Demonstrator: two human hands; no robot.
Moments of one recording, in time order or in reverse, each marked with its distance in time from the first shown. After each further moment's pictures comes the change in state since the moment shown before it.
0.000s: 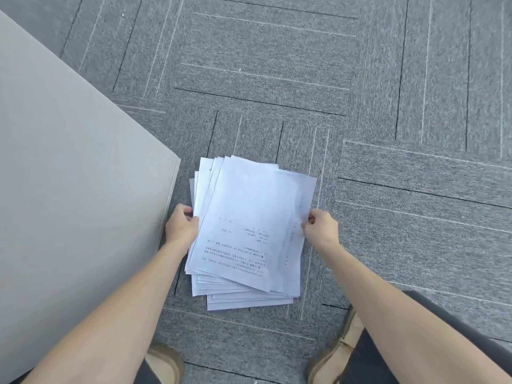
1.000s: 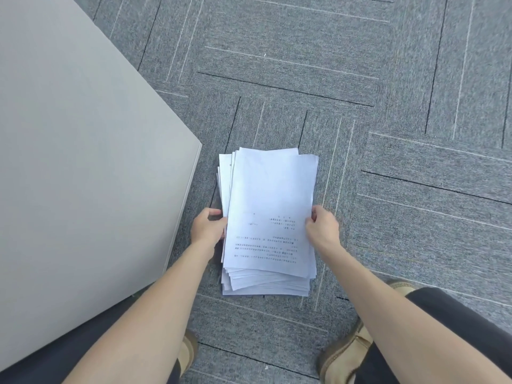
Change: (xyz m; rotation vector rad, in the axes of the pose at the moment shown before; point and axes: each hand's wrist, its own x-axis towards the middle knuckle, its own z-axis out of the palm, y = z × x) left_hand -0.030 -0.020 0.011 -0.352 -0.118 -0.234; right_hand -0.025 -0.014 0.035 -0.011 -0.050 -0.018
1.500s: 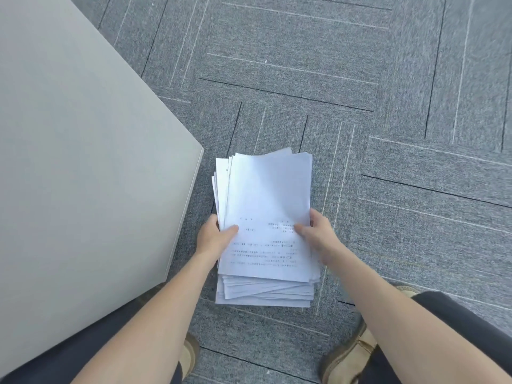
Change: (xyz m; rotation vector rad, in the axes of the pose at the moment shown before) left_hand -0.015 -0.002 0.001 0.254 -0.071 0.147; right_hand -0.007 -0.006 -0.006 0.433 -0.293 0.112
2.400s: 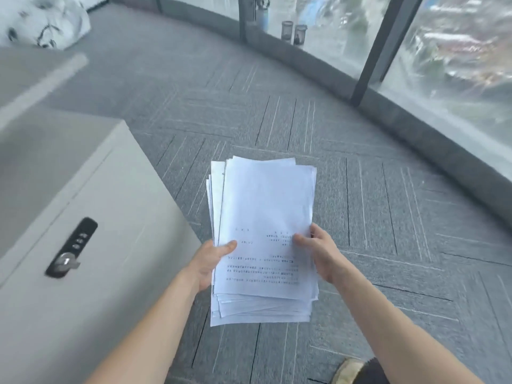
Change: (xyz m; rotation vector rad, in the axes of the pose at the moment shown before) left_hand -0.192 0.218 -0.160 -0.525 -0.385 0.225; right_hand -0.224 -0.221 -0.108 0.282 -0.029 -0.424
